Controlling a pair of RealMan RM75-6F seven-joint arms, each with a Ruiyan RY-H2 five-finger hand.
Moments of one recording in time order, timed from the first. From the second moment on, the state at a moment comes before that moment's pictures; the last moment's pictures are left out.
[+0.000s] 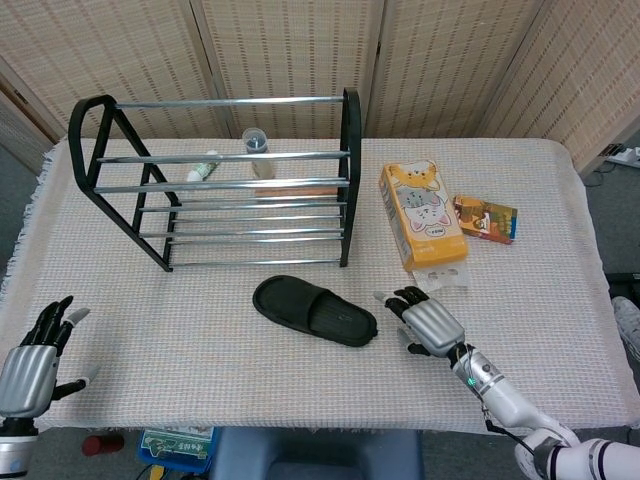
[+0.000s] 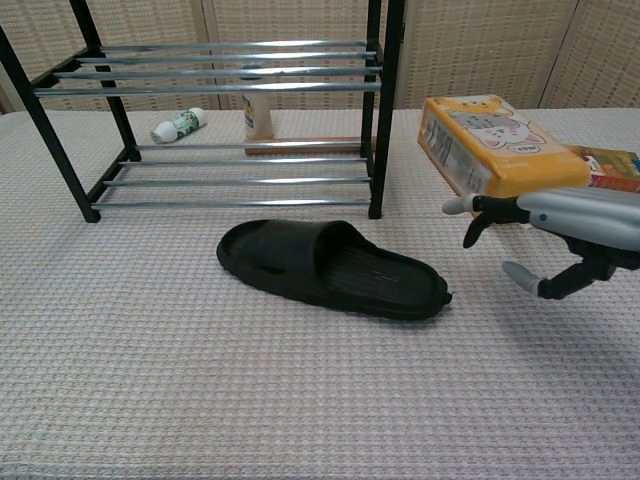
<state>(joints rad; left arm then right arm) -0.08 -1.18 -0.03 -1.61 1.54 1.53 0.04 0.54 -1.37 0.09 -1.57 -1.46 0.88 -0.10</state>
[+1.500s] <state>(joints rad) -0.14 -1.16 -0.03 -1.55 1.63 1.49 -0.01 0.70 -1.47 0.04 -1.63 -1.63 0.97 -0.06</state>
